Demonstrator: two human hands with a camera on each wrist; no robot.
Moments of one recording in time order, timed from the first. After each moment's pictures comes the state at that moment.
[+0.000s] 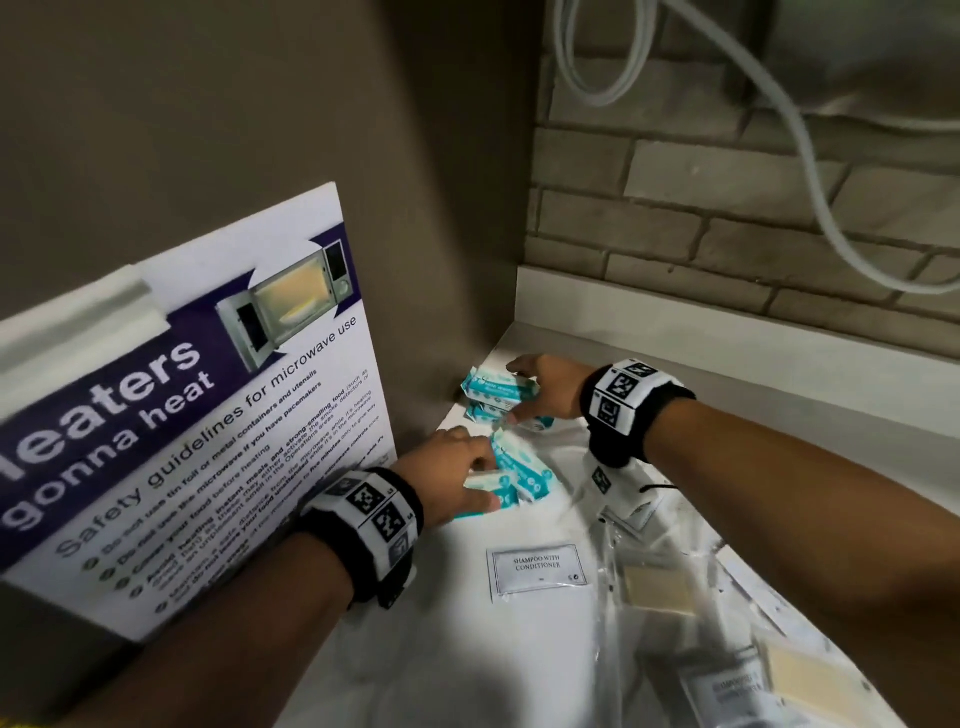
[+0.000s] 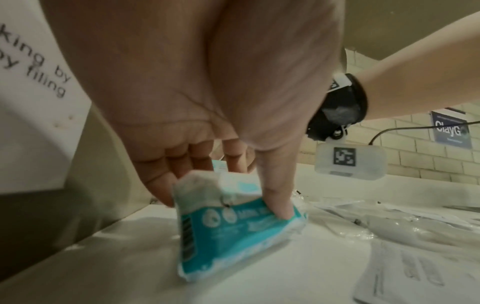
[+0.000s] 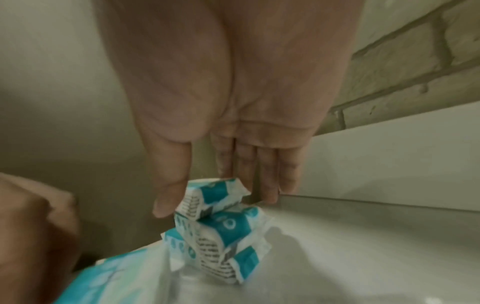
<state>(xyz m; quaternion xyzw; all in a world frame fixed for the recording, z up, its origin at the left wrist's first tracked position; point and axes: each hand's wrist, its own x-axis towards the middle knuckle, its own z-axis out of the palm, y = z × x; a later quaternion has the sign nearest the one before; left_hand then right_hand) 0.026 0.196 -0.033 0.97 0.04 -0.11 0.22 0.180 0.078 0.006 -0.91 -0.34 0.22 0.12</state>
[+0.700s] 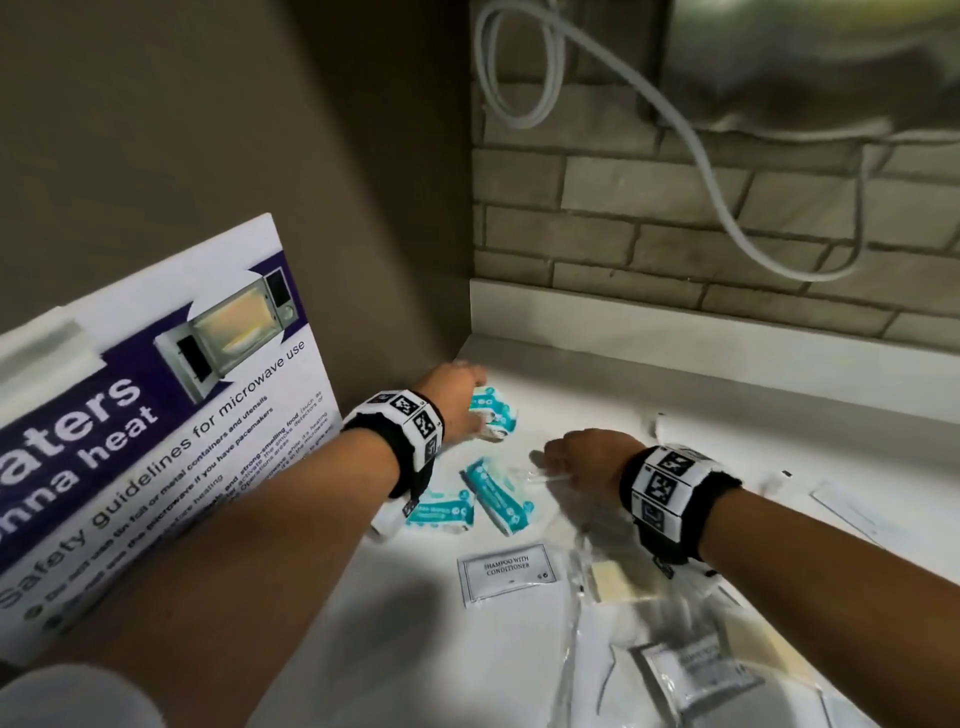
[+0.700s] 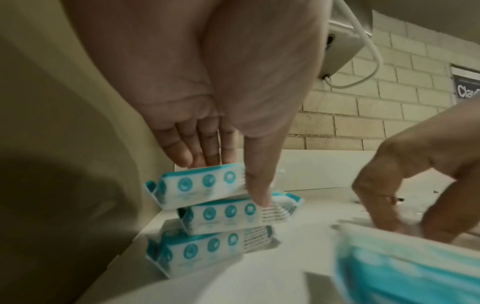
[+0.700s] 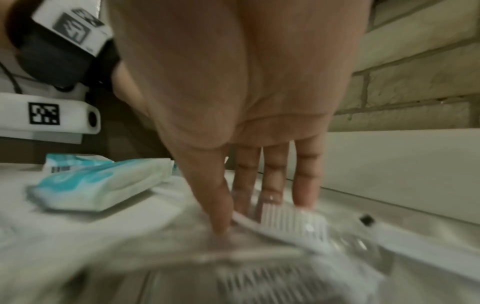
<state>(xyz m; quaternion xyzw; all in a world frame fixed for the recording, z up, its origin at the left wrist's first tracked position) 0.117 0.187 -0.005 0.99 0.05 -0.02 0.14 0.134 -0.020 -0.008 -0.91 -0.37 0.19 -0.05</state>
